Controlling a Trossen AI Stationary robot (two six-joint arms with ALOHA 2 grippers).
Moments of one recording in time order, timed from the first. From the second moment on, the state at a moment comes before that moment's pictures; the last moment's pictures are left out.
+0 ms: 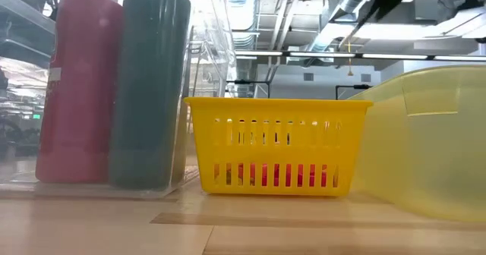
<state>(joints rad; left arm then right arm) -0.03 0.26 0.02 0.11 -0.36 -0.03 0.68 1.75 1.47 -1.15 0.65 2.24</state>
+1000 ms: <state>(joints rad) -0.03 0.32 0.02 0.16 -0.39 -0.03 0.80 2.10 1.73 -1.41 0.60 2.25</state>
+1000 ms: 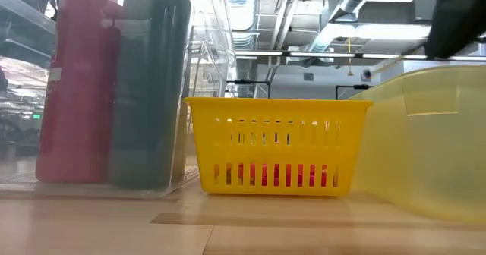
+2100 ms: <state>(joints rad) -0.03 0.33 0.02 0.17 -0.39 -0.03 0.78 2.10 1.43 -1.12 0.66 2.24</state>
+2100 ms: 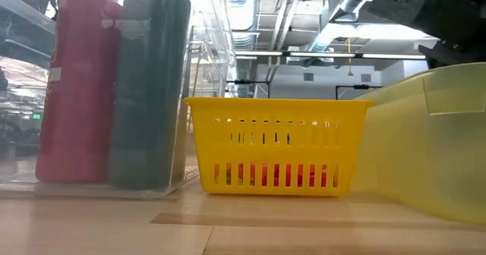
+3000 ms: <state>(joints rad) -0.03 0.33 0.02 0.17 -0.39 -0.03 0.77 1.91 1.43 -1.25 0.80 2.25</state>
